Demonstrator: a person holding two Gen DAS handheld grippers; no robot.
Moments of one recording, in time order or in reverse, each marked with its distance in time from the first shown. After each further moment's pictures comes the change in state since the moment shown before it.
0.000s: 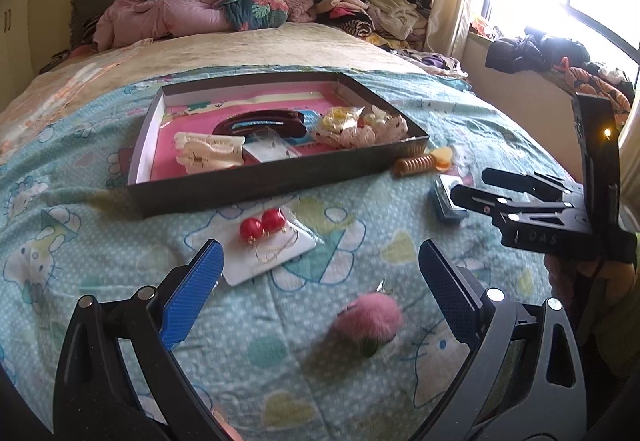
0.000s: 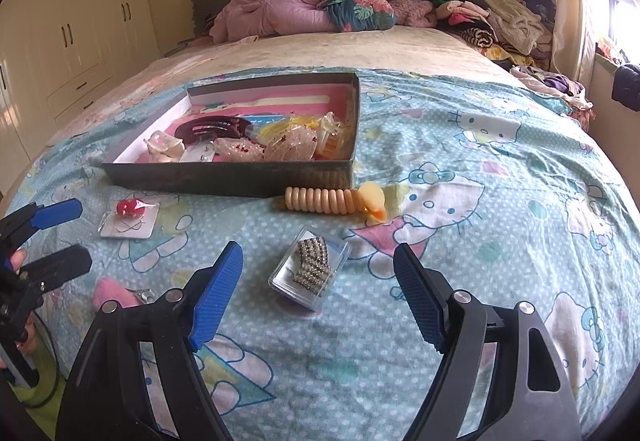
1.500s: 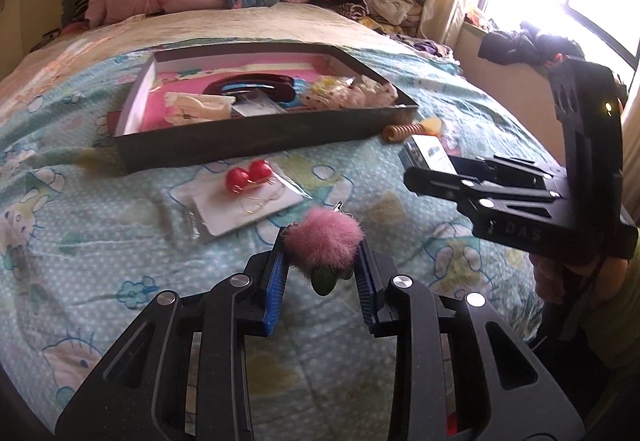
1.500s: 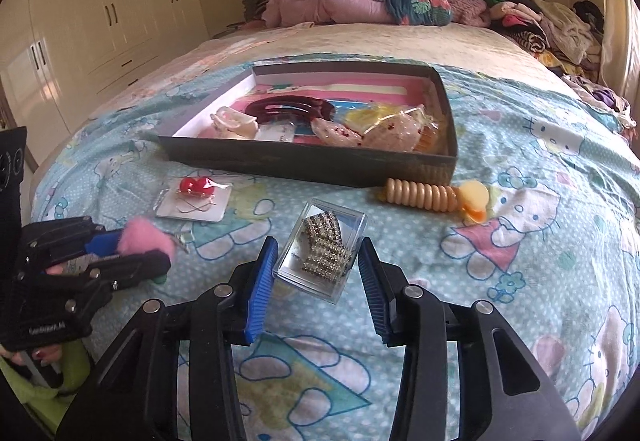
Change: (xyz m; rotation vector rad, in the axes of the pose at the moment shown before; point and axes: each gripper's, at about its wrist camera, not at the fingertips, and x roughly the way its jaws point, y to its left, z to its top) left arm -0.001 0.003 -0.016 -0.041 0.057 -0.048; right arm 0.008 0.047 0.000 -0.094 0.033 0.162
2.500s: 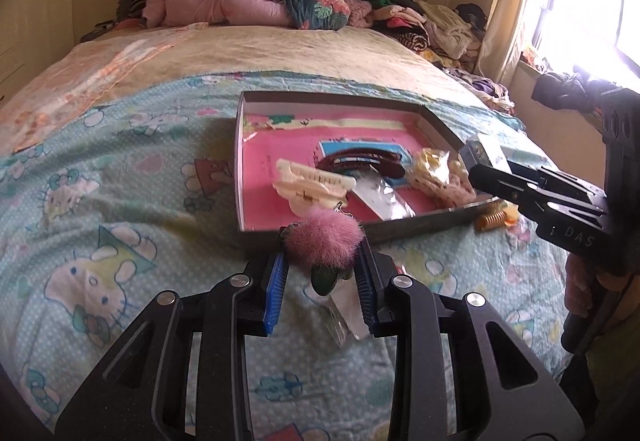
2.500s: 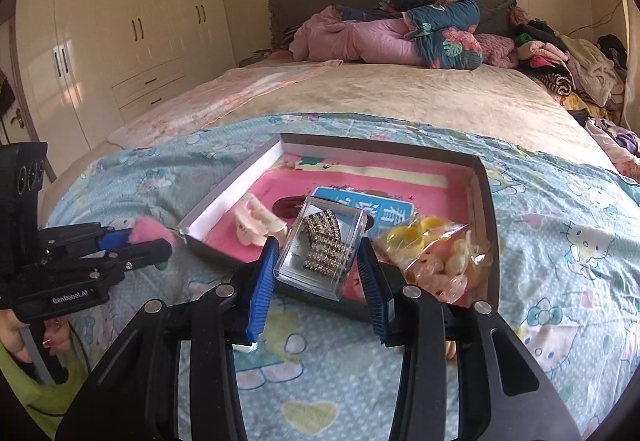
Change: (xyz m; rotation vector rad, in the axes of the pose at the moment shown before) left arm -0.012 0.074 0.064 -0.115 -0.065 0.155; right arm 0.021 0.013 0.093 -0.059 -0.108 0.066
